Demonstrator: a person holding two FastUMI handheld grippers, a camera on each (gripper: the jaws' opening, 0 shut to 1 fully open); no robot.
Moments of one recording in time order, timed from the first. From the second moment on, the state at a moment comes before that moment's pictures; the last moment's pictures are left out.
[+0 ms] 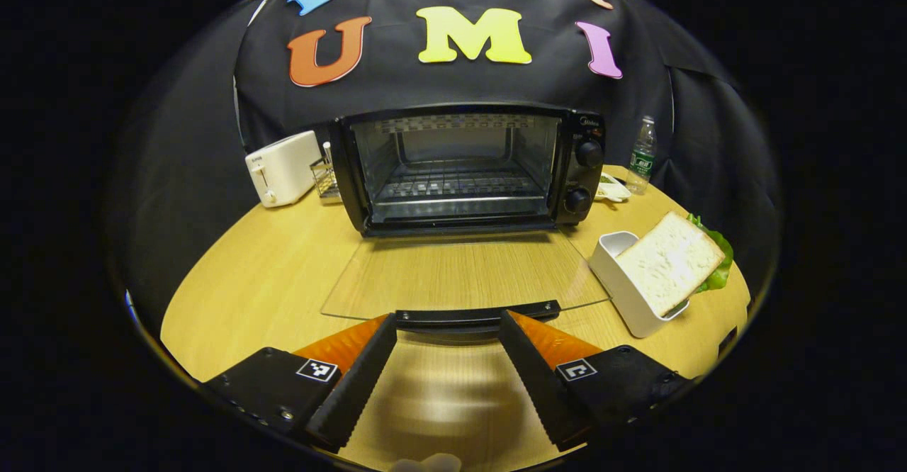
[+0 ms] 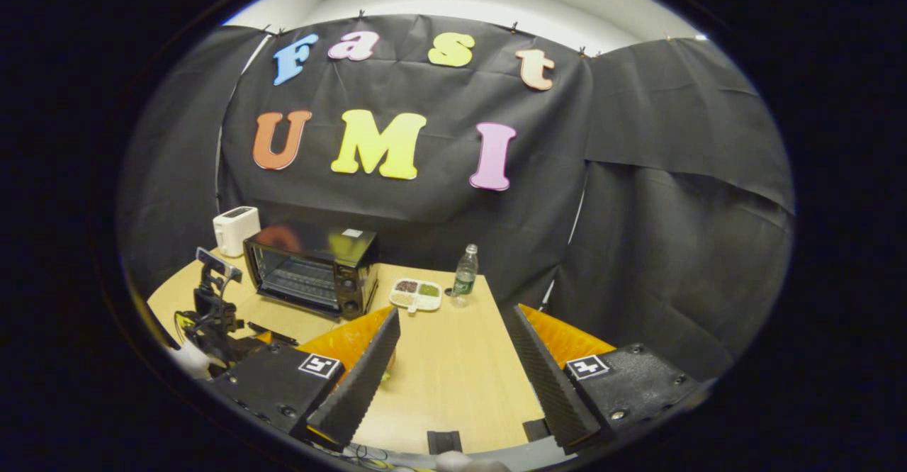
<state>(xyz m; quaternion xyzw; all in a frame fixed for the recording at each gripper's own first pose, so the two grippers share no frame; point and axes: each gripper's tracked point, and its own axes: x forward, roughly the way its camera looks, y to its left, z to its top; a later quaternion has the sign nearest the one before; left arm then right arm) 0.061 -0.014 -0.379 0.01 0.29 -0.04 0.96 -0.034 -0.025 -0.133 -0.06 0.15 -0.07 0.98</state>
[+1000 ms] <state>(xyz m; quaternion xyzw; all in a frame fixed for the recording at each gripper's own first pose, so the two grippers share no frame) 0.009 0.044 -0.110 -0.01 0.05 0.02 1.00 0.049 0.042 -0.320 0.03 0.31 0.06 0.95</state>
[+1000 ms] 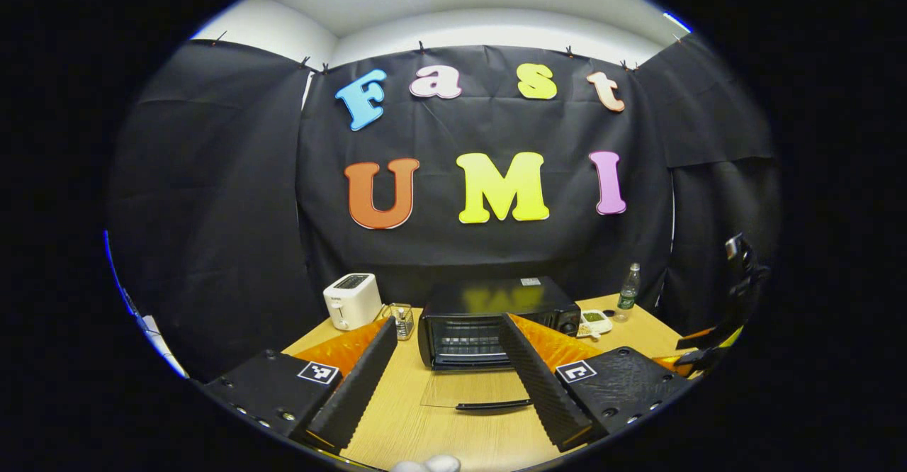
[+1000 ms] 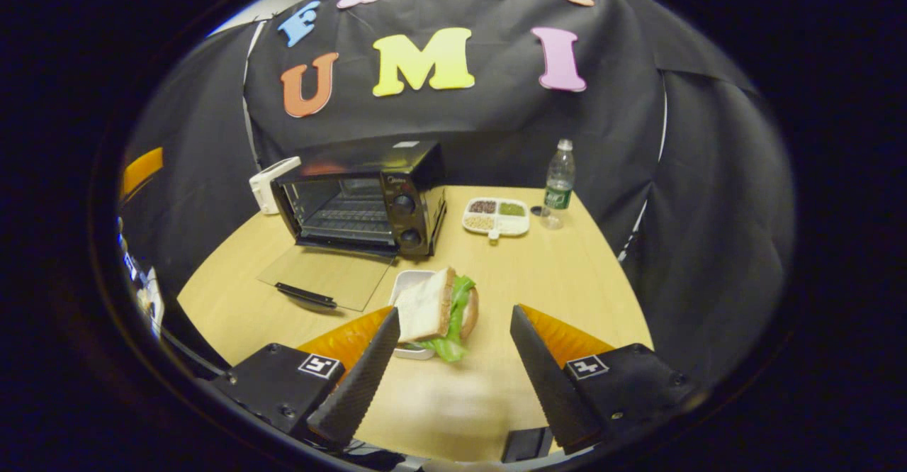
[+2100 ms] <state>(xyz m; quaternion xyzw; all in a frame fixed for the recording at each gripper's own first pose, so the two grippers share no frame) 0.005 0.014 -0.099 0.05 0.07 0.02 1.00 0.112 0.067 -0.388 0.15 0.43 0.16 0.88</state>
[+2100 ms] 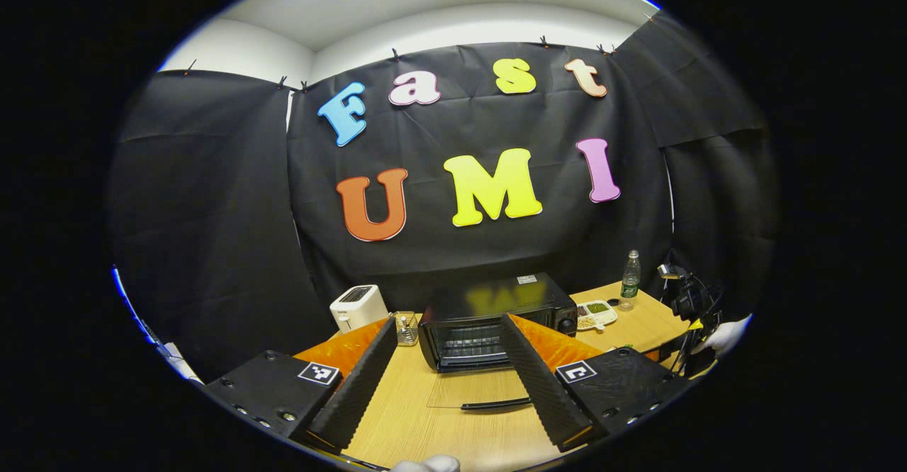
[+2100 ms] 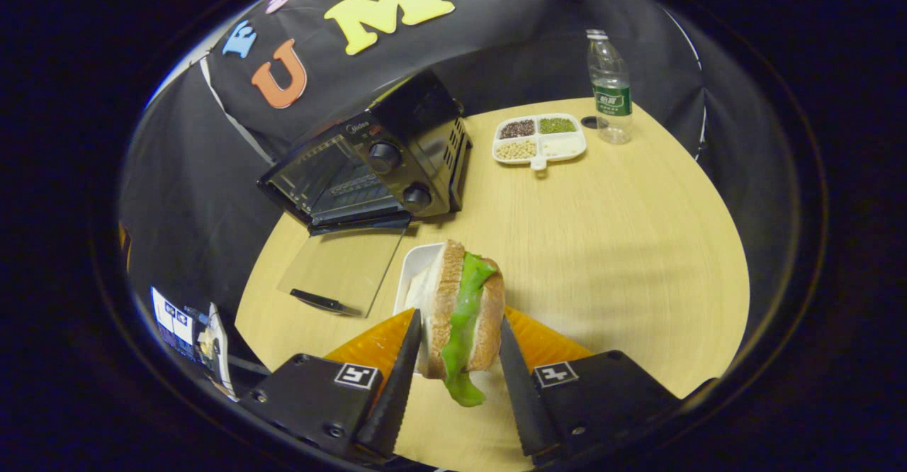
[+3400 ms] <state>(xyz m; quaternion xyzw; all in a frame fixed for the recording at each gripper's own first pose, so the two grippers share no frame) 0.015 0.056 -0.112 0.04 0.08 -0.05 1.00 0.145 0.212 -0.305 0.42 0.28 0.12 0.86</state>
